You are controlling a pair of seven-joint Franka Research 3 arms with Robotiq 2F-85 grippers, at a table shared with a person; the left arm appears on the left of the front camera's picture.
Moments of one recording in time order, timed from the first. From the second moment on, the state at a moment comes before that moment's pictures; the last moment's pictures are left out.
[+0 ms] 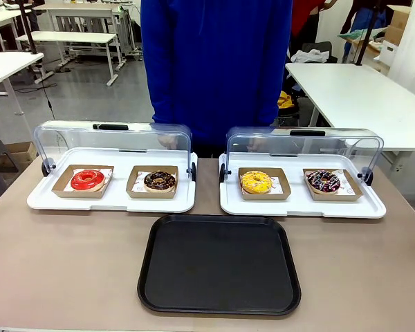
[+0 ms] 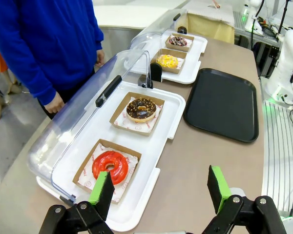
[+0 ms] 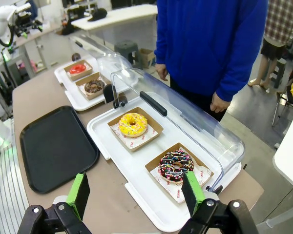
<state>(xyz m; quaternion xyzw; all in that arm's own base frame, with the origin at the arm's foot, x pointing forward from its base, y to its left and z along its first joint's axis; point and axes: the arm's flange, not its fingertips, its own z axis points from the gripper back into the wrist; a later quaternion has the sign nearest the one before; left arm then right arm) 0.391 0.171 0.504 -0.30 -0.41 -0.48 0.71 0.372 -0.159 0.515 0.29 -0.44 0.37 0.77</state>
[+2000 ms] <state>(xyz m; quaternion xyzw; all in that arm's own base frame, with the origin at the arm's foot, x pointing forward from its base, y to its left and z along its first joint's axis) 0.391 0.171 0.504 -0.30 -0.41 -0.48 0.71 0.372 -0.159 0.515 0.29 -0.44 0.37 0.77</state>
